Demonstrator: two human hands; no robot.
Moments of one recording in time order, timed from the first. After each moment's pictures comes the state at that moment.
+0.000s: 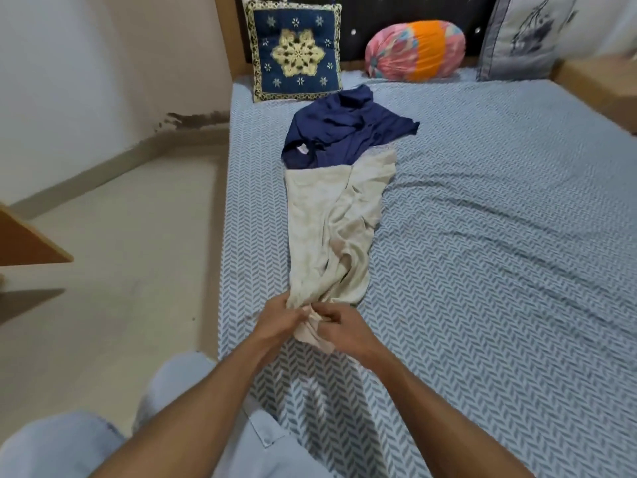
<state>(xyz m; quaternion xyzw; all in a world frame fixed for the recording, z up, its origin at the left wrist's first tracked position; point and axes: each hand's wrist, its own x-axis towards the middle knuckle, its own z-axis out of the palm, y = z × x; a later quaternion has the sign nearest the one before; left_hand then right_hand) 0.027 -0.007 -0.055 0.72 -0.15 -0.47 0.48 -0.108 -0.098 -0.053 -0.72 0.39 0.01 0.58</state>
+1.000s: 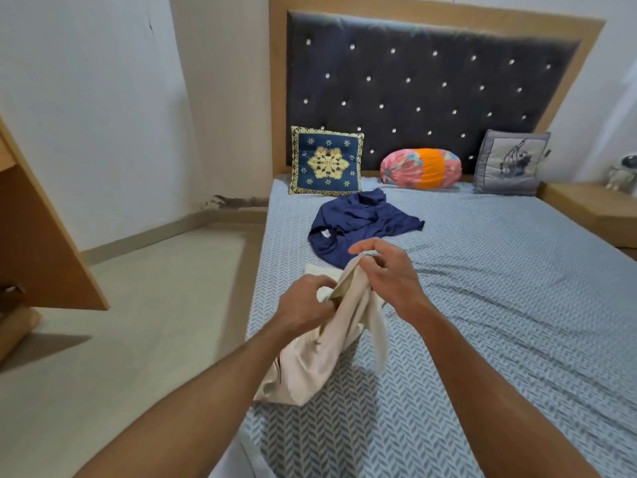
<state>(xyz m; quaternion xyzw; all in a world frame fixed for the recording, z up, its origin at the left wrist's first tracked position) 0.053 -0.026 0.096 0.83 -0.42 -0.18 0.33 -0.080 -0.145 0.158 -0.81 0.28 -0.30 0.42</state>
